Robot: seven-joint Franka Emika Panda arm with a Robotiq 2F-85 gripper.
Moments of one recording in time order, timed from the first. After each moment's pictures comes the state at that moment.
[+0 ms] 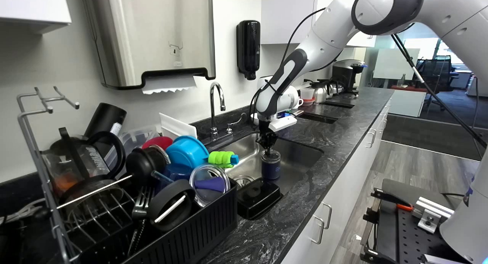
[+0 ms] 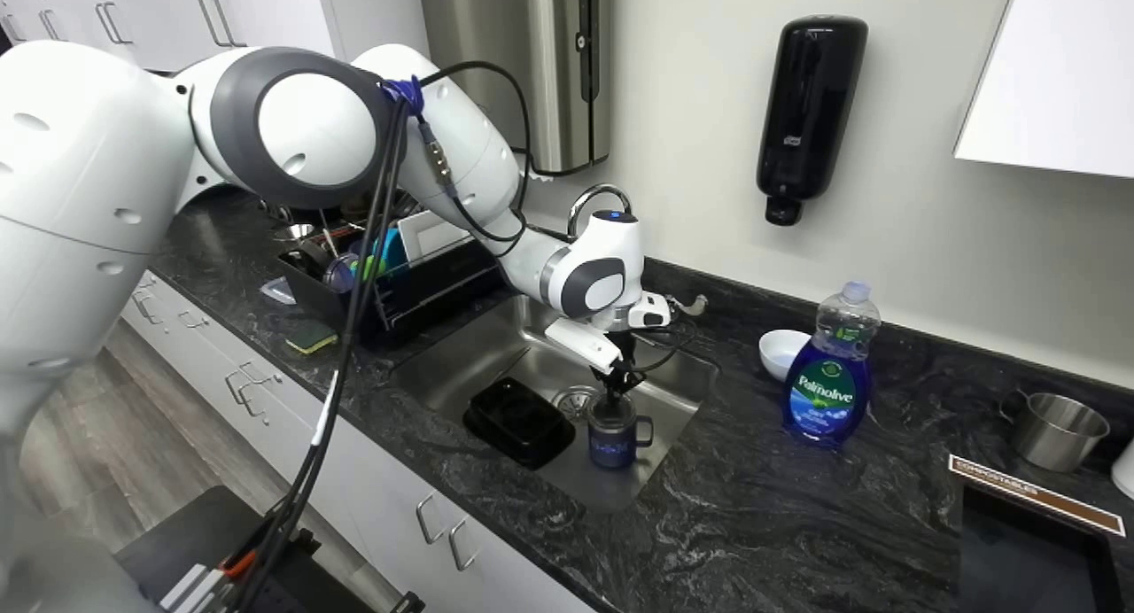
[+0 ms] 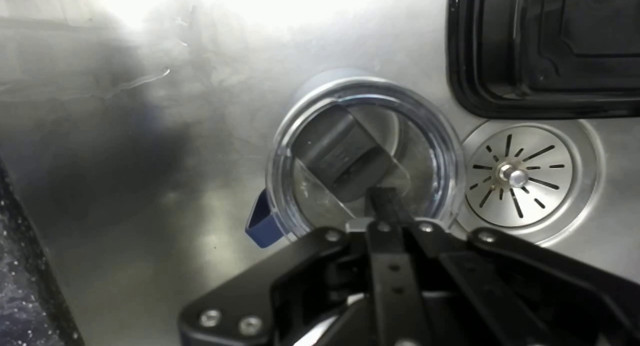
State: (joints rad) arm -0.17 0.78 -0.09 -1.73 0.04 2.49 -0.03
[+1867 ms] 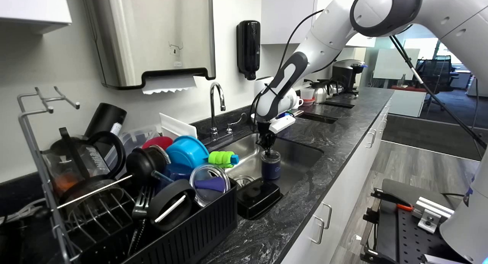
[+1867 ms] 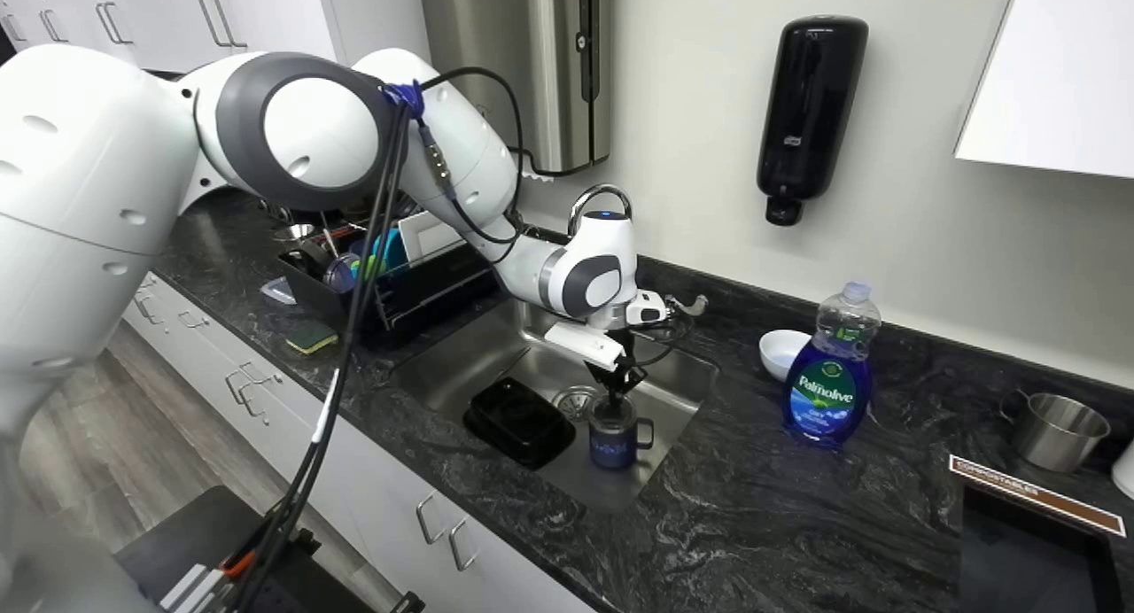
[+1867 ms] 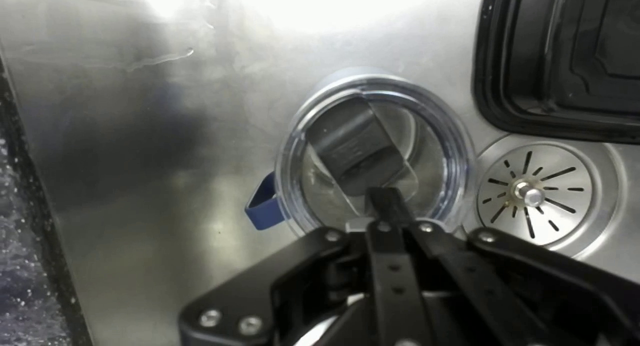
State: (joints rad) arm -0.15 0.79 -0.09 -1.71 -0.06 2.49 -0.03
